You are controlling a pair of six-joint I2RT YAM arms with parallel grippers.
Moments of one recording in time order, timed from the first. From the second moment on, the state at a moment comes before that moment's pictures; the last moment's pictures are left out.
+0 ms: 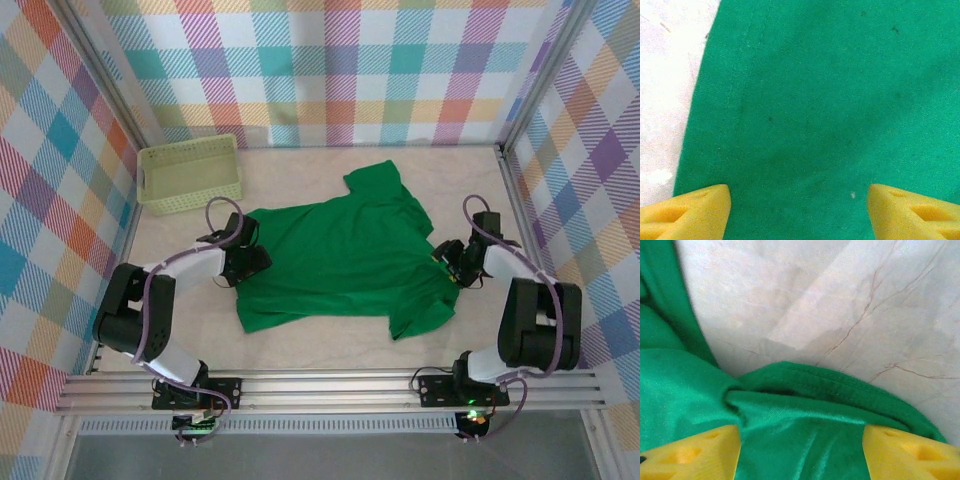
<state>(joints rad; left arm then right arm) -0.33 1.57 0.86 -0.48 -0.05 -0.78 -0.12 1.44 0.77 -0.51 -0.25 0.70</state>
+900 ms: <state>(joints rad) -0.35 1.86 1.16 -0.54 -0.08 -0.72 -0.01 2.11 1.53 -0.63 -0.29 0.63</state>
